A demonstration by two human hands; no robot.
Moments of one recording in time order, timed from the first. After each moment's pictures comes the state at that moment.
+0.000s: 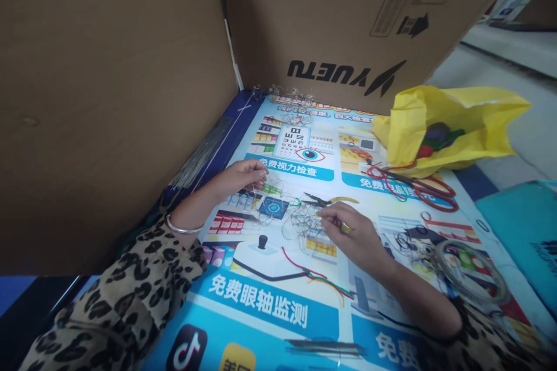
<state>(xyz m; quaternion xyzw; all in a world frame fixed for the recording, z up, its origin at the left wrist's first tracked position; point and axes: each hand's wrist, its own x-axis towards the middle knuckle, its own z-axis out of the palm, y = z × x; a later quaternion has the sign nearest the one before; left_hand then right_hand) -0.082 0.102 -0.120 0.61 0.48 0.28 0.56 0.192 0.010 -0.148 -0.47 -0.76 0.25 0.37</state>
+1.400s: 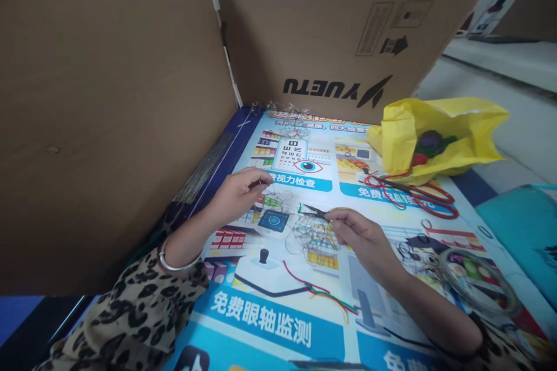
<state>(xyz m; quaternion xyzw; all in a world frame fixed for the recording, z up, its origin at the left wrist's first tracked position) -0.067 0.074 -0.078 0.79 0.45 0.33 0.24 0.202 0.009 -0.140 -0.54 -0.61 0.42 0.40</state>
